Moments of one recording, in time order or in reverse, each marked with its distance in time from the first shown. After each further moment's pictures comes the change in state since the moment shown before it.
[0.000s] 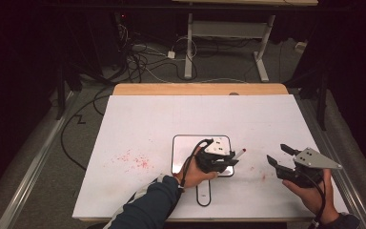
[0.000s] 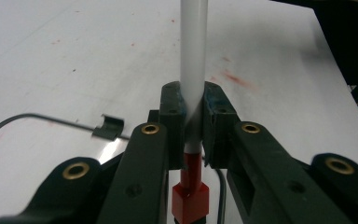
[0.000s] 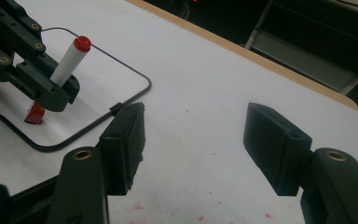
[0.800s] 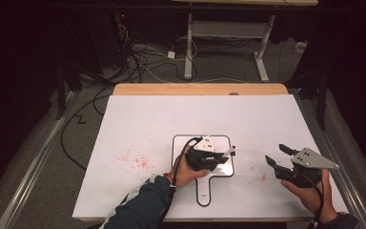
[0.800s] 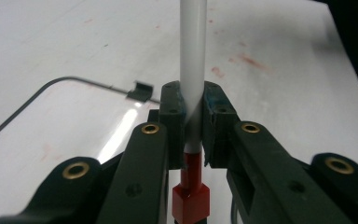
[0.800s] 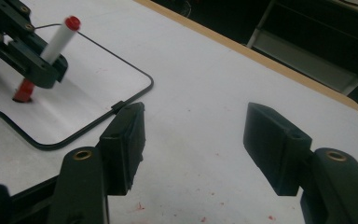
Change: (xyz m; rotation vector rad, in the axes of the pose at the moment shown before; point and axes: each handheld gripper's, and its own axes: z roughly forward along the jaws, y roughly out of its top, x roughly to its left) left arm 0.011 -0.020 -0.033 0.008 0.047 -0.044; right arm 0.003 0.000 0.003 0.008 0.007 -0.011
